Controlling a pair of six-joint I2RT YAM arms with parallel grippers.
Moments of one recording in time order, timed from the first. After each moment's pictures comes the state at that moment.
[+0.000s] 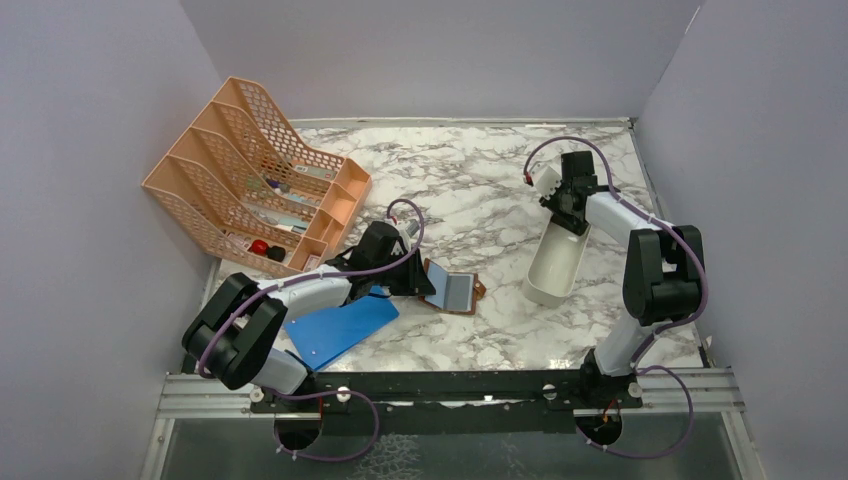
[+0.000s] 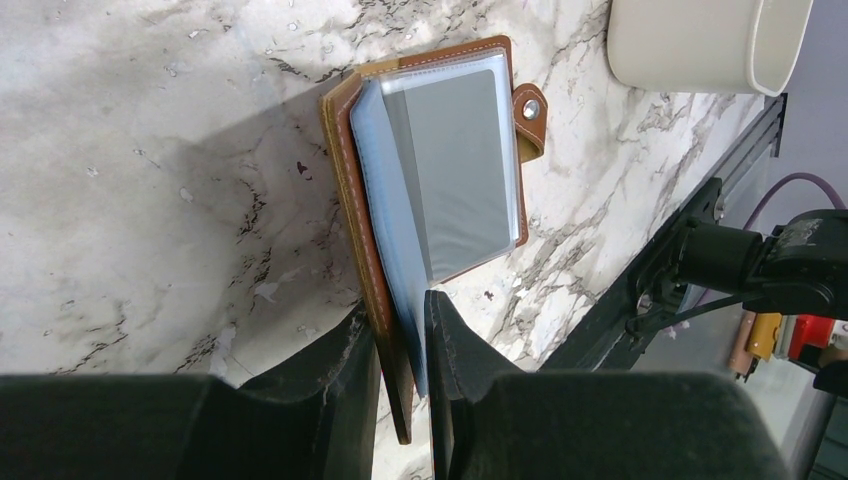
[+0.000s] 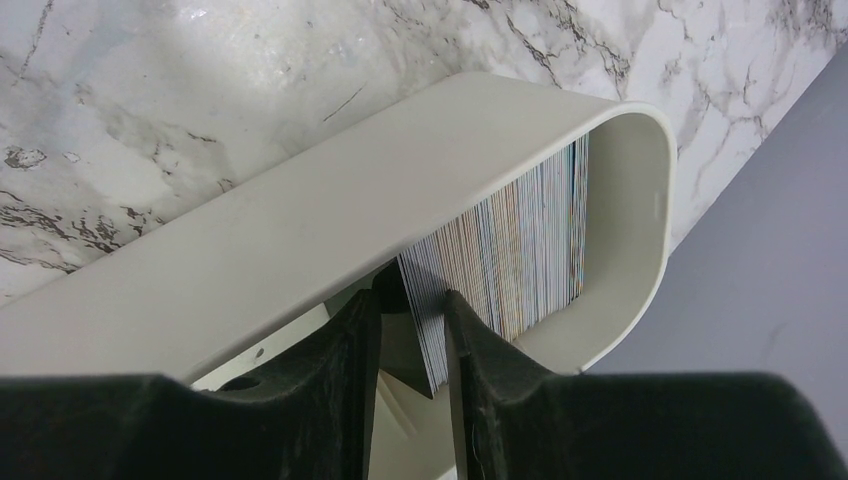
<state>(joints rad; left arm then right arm) -0.64 1.44 0.61 0.09 0.43 -0.66 0.09 1.74 1.12 -0.32 0.15 -0.86</state>
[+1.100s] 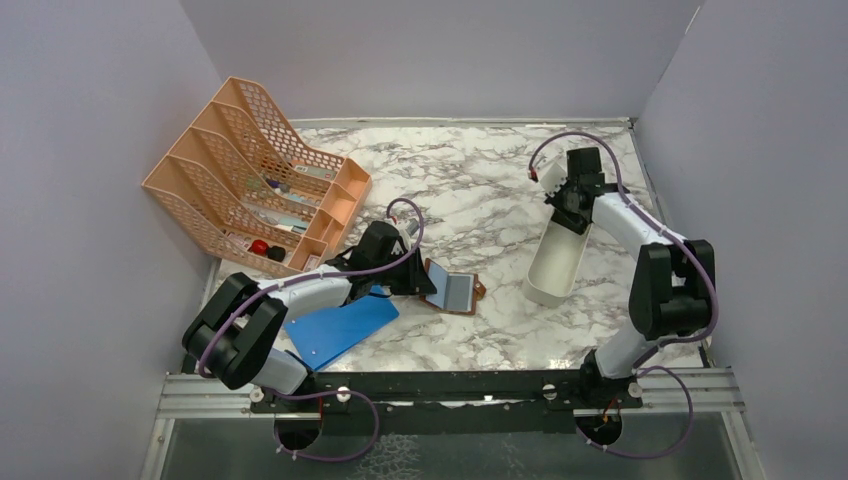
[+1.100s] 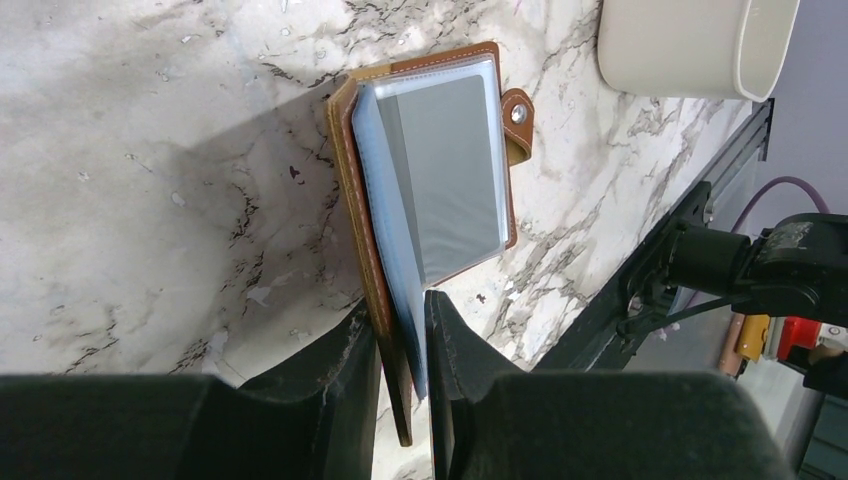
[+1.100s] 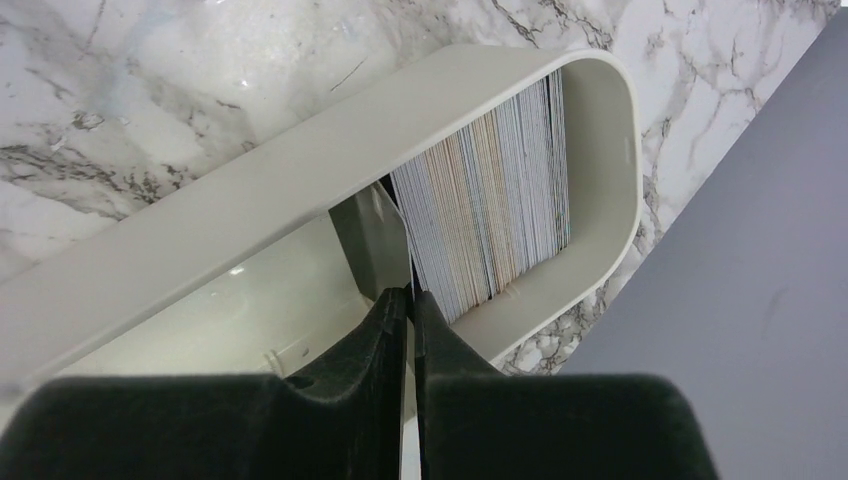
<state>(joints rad) -0.64 1.44 0.61 0.10 0.43 -0.67 0.09 1.66 1.12 -0.39 0.14 -0.82</state>
